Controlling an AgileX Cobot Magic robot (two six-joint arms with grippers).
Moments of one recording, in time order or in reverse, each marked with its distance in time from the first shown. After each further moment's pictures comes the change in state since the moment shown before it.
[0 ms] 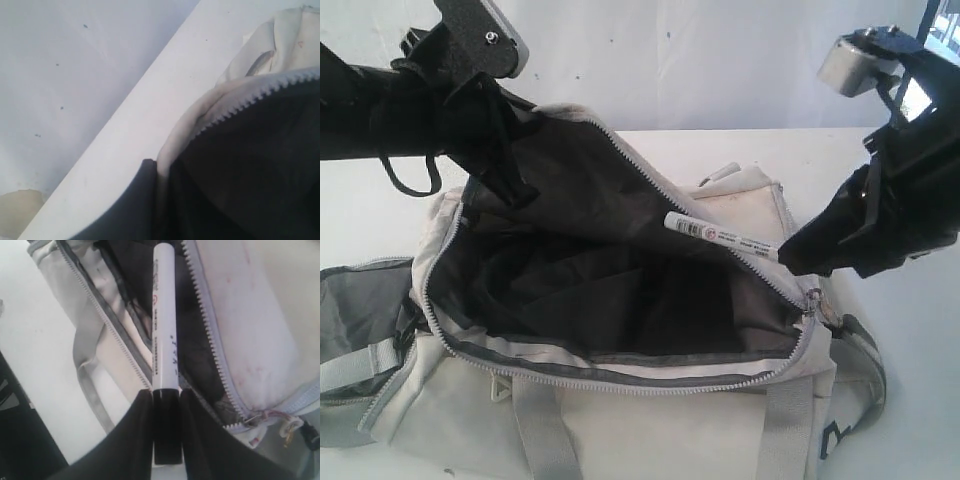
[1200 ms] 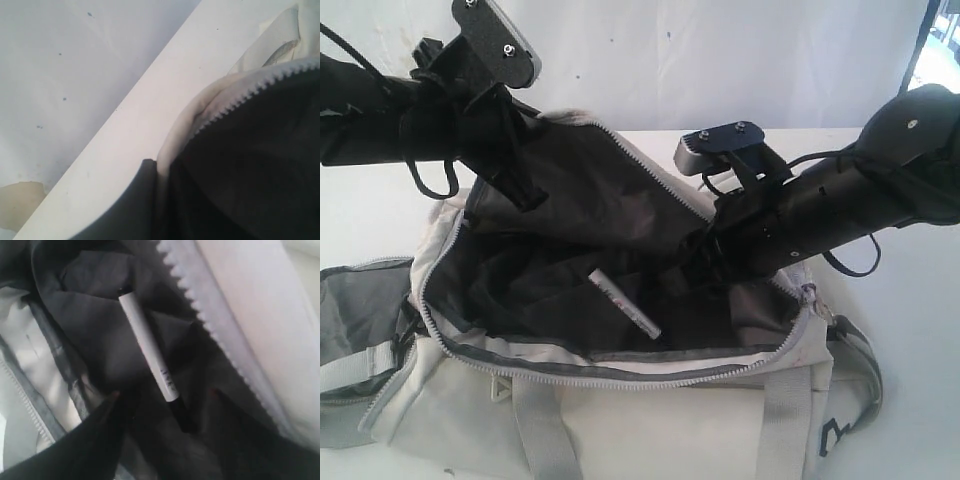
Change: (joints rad) left arm 0.000 0.068 -0.021 0.000 -0.047 0.002; right arm 0.260 0.331 0.088 0.164 -0.583 0.005
